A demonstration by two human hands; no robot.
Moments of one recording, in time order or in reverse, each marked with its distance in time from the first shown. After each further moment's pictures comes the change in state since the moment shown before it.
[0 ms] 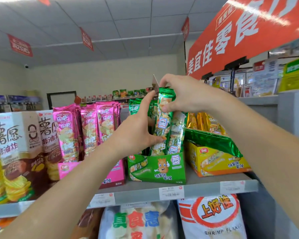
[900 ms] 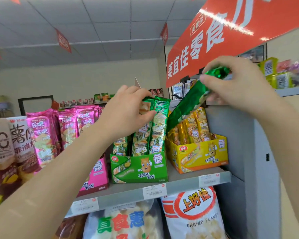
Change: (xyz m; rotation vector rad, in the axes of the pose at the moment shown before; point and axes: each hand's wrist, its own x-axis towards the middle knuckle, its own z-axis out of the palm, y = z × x) left_hand 0.033 0.036 -0.018 0.393 0.195 0.277; right_hand -0.095 0.039 -0.056 0.278 0.533 0.272
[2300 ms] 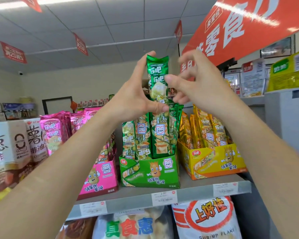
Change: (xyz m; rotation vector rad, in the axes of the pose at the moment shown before) left_hand 0.025 -0.011 -0.009 -0.813 -0.093 -0.115; right_hand 0.018 -0.023 0.068 0.338 -0.115 -0.047
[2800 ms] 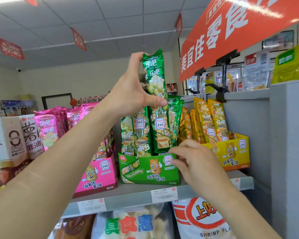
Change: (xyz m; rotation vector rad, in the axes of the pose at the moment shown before) left_hand 0.002 -0.006 -0.001 0.111 0.084 -0.076; right_hand -0.125 0.065 0.050 -0.467 -0.239 0.035
